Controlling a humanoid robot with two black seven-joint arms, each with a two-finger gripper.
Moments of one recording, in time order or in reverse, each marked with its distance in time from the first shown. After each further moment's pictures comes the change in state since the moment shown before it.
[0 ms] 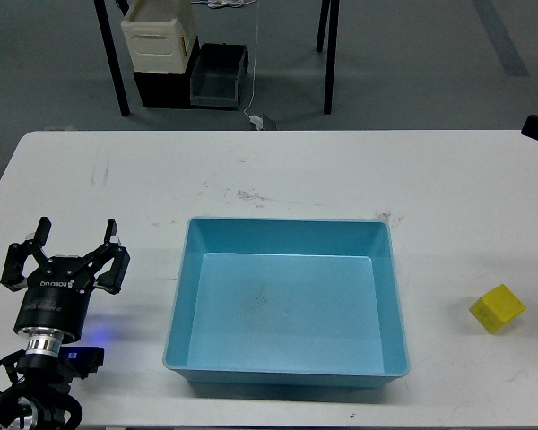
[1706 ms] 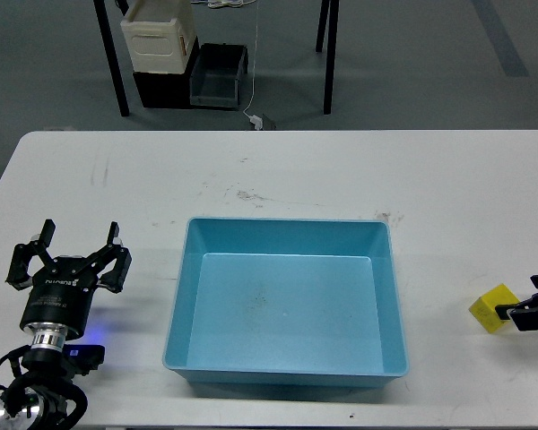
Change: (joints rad) left arm -0.054 -0.003 0.005 0.090 0.000 -0.001 0.000; right arm 0.391 0.156 -0.807 -0.239 -0.417 0.165 0.000
